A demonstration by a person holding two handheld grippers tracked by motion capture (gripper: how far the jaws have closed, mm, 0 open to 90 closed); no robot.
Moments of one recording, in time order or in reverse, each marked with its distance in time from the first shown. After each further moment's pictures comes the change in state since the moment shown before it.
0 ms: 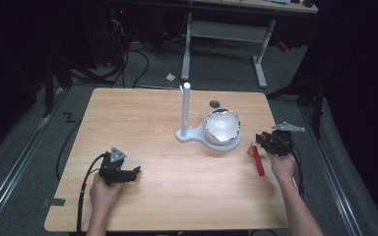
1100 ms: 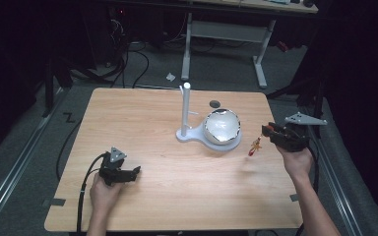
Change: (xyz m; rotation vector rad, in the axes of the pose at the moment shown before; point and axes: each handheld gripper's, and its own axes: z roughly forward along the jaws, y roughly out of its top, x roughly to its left) left arm 0.000 0.000 0.000 0.000 0.000 -0.001; right arm 0.017 0.047 -0.073 -0.095 0.091 -0.083
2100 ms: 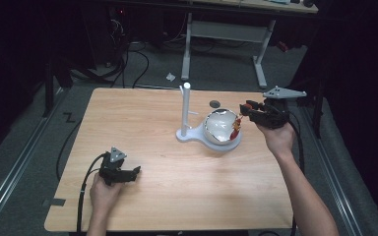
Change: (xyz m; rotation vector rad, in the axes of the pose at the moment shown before) left arm 0.000 0.000 0.000 0.000 0.000 -0.001; right arm 0.043 0.079 0.022 -0.043 0.108 -0.084
